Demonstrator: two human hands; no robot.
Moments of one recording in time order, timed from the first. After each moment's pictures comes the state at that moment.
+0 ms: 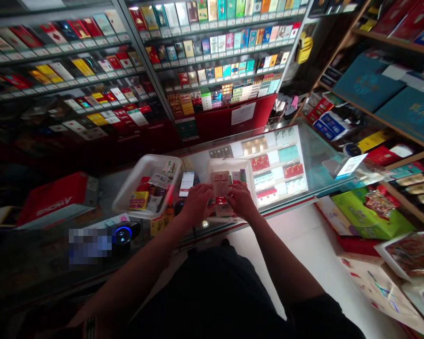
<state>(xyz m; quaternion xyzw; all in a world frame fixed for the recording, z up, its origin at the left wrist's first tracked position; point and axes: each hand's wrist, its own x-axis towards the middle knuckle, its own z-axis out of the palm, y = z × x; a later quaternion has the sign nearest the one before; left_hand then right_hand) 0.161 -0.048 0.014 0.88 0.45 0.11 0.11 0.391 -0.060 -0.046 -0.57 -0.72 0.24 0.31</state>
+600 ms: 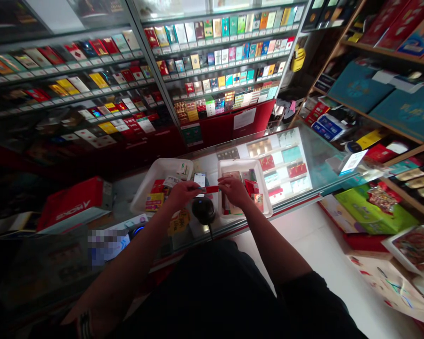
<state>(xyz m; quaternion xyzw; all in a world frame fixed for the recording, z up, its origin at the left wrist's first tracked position) 0.043 -0.008 0.026 0.71 0.54 0.23 0.39 0.300 -0.034 0.006 -0.55 -0.63 0.36 0.41</state>
